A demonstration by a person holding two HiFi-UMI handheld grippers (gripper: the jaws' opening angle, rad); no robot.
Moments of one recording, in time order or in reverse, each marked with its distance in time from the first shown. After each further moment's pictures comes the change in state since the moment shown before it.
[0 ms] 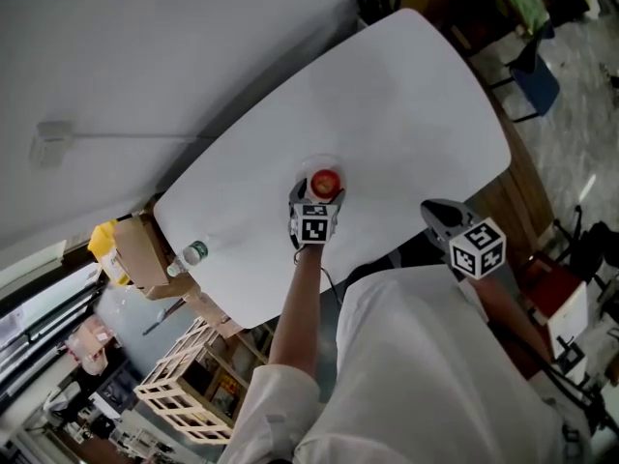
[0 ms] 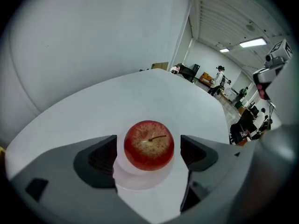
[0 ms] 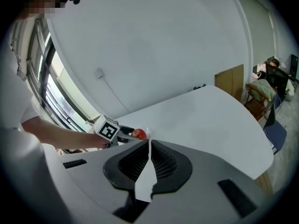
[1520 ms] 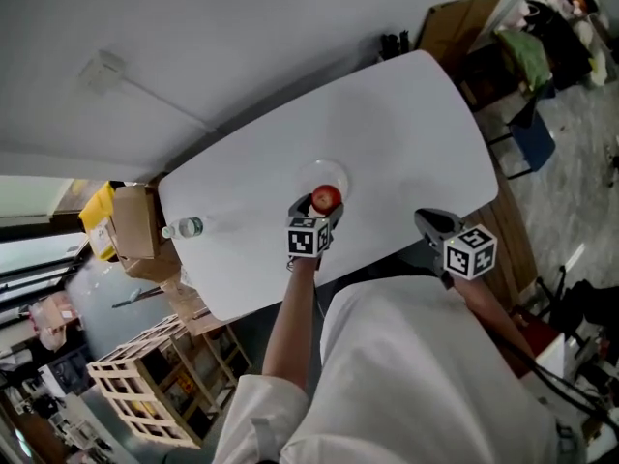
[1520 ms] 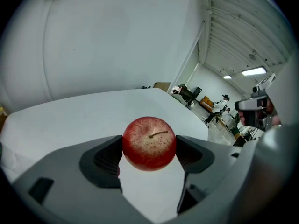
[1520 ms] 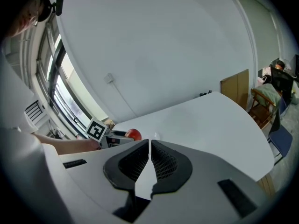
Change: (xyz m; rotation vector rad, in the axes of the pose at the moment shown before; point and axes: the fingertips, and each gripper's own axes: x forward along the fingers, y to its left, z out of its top) left arm -0.077 -0.044 0.012 -0.200 -0.186 -0.056; right arm -0.032 0.010 0.006 -0.038 -0.063 0.066
